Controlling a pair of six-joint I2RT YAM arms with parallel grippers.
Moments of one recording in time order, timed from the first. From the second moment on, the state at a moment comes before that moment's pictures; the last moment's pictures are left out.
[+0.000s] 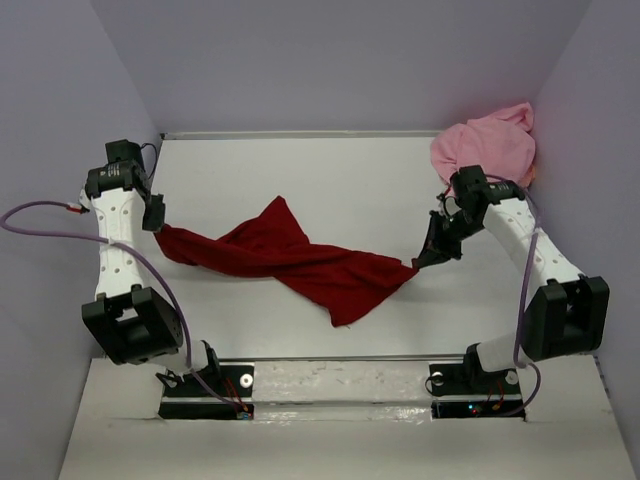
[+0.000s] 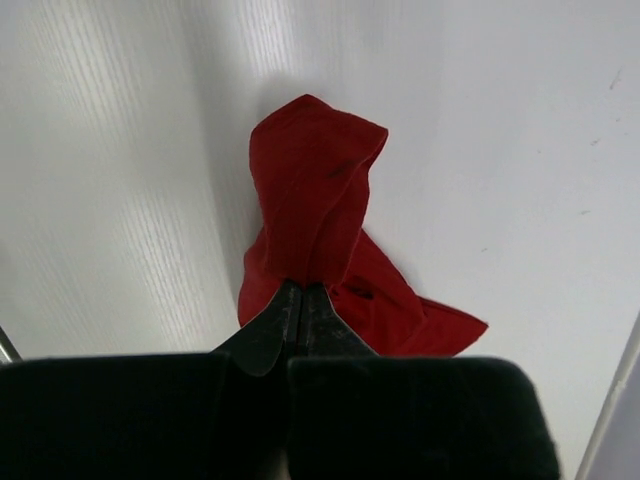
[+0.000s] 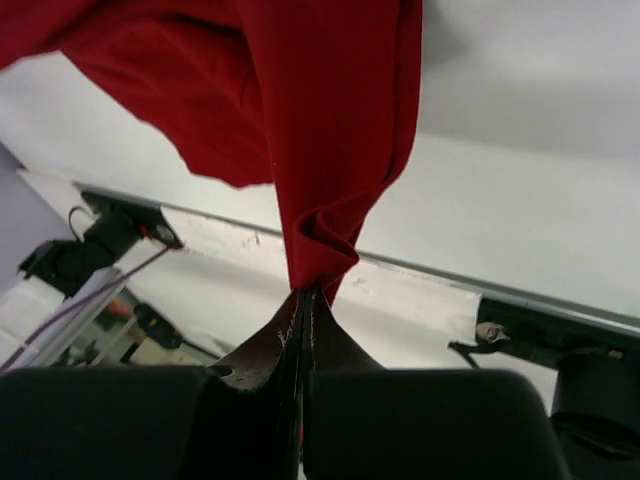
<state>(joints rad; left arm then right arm) 0.27 1.45 1.52 -1.24 -0.28 -1.21 0.15 1.45 1.26 -1.19 -0.47 0.44</state>
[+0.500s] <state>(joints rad) 0.33 1.69 1.45 -1.21 -0.26 -1.06 0.15 1.16 0.87 -1.30 -0.55 0.43</state>
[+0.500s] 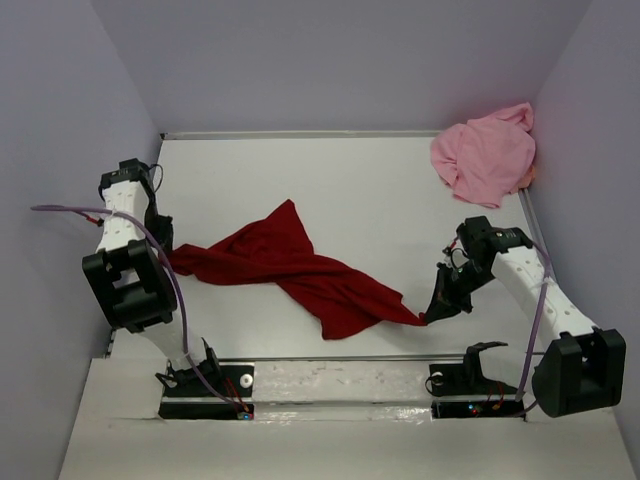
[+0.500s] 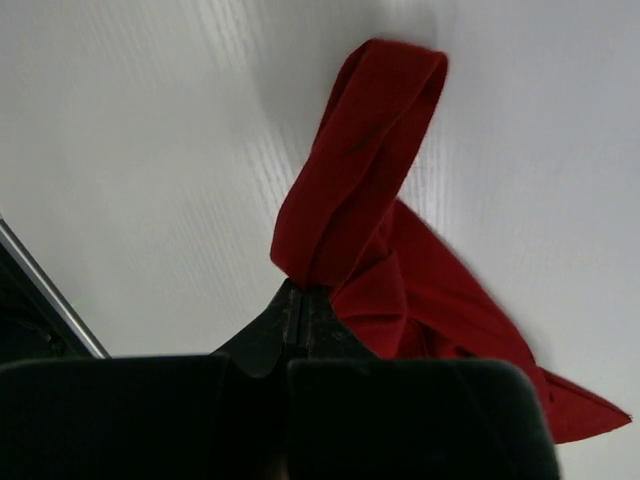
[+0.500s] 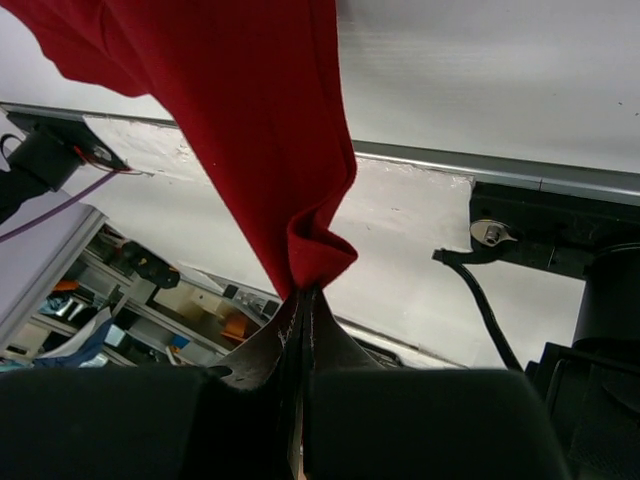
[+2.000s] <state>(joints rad) -0.11 0.93 0.78 -1.23 0.32 -1.09 0.15 1.38 1.01 -1.25 -0.52 0.39</state>
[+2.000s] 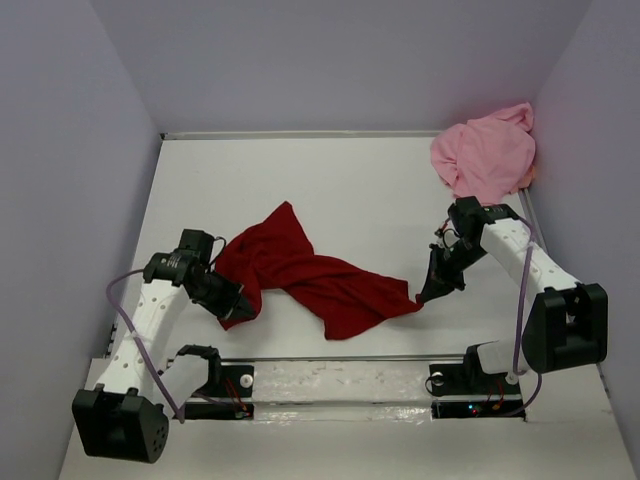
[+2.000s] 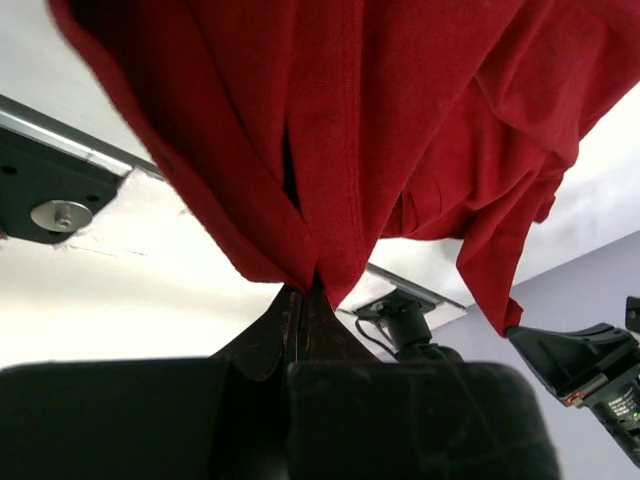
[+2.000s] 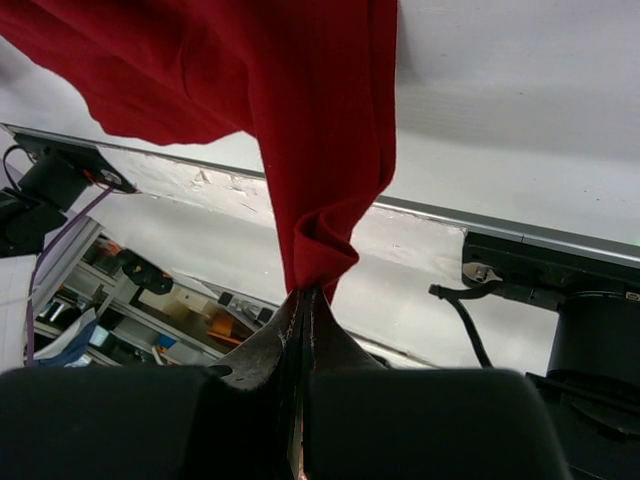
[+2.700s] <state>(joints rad) -0.54 1.35 1.22 -1.22 0.28 -1.27 0.15 1.39 1.04 -1.25 -0.52 0.38</state>
